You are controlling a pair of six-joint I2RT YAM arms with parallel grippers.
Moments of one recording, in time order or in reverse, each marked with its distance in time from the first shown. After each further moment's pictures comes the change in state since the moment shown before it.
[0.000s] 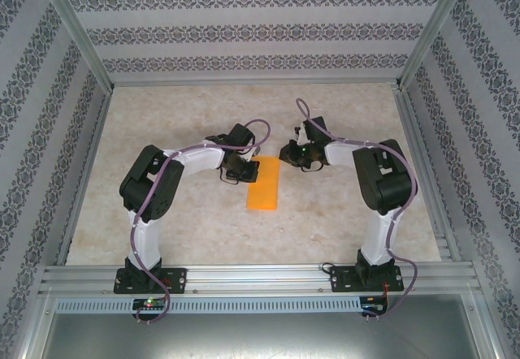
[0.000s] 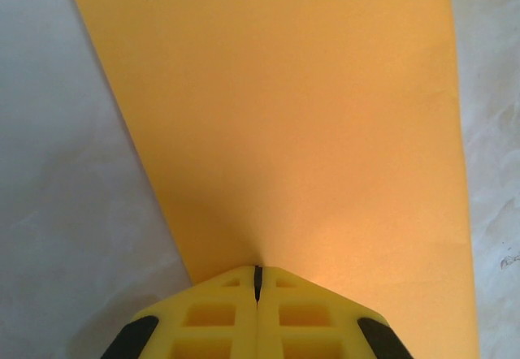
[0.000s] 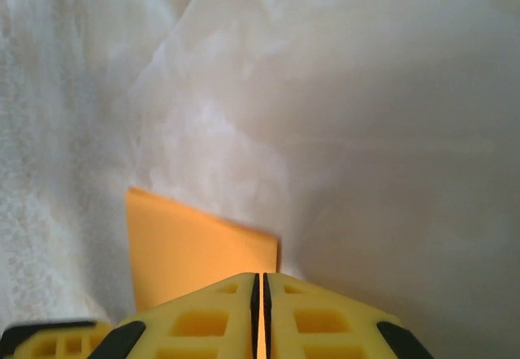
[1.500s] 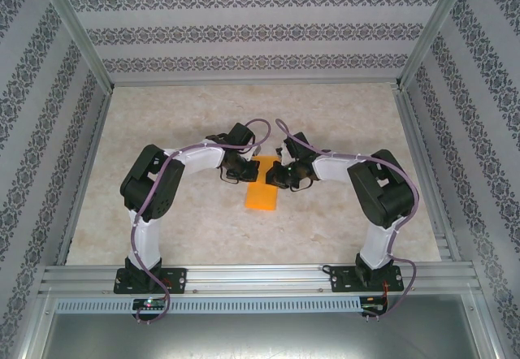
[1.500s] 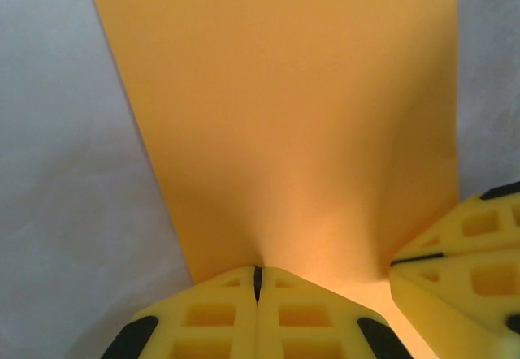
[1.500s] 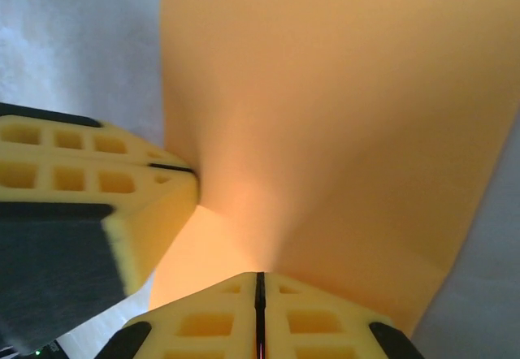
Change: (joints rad) left arm 0.003 0.013 0.013 -0.005 0.008 0.009; right arm 0.179 -0.069 -0.082 -0.113 -0.018 0.010
